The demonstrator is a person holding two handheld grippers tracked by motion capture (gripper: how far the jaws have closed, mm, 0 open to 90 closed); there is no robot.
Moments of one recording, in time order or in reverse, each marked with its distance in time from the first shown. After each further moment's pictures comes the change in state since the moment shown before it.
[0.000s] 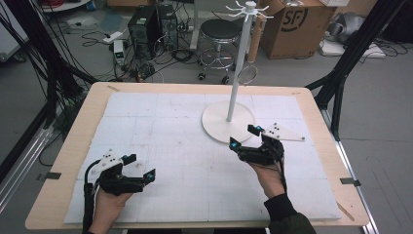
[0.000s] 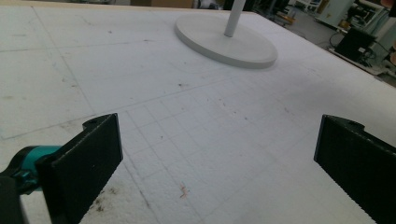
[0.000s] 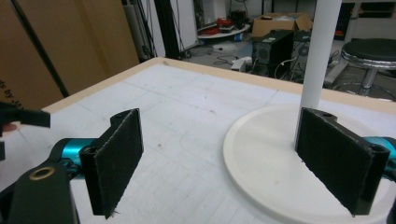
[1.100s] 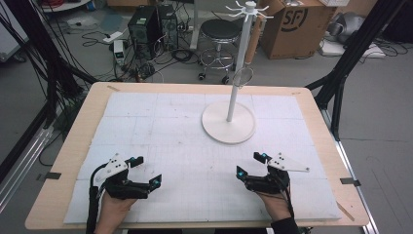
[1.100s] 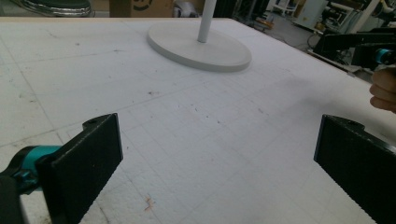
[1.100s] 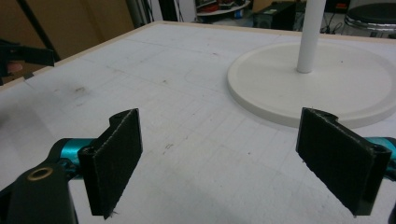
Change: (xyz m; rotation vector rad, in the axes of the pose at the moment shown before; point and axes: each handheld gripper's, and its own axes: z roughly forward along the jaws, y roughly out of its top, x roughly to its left) left arm -0.014 -0.006 0.004 -0.040 -0.067 0.049; right arm 0.005 -0.066 -0.034 0.065 -0.005 0.022
